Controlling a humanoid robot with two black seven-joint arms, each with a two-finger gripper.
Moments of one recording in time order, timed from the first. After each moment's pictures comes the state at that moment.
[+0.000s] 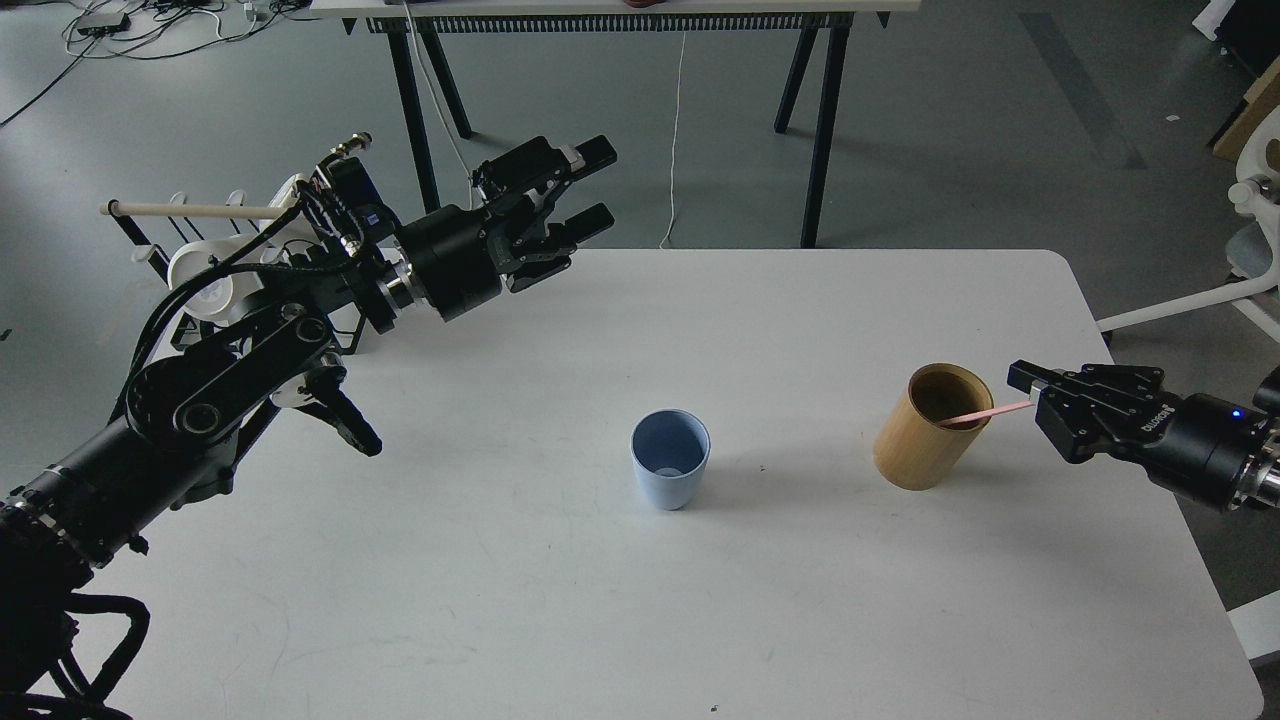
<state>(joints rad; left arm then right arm) -0.77 0.30 -0.71 -0.97 0.99 -0.49 -0.49 0.86 -1.10 -0.16 1.35 -1.49 -0.49 0.49</state>
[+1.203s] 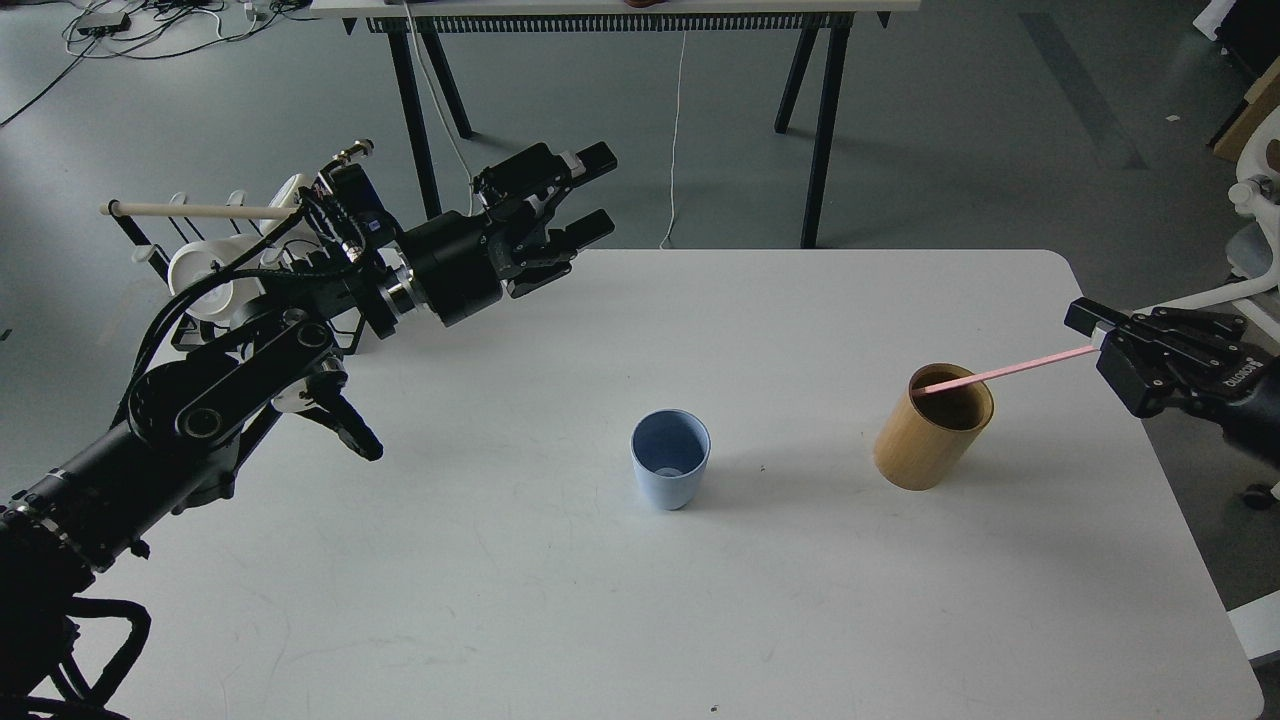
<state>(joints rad) -0.76 0.30 -0.71 -0.97 0.99 -0.49 -0.49 0.86 -1.33 -0.05 1.56 -1.47 -0.49 0.49</state>
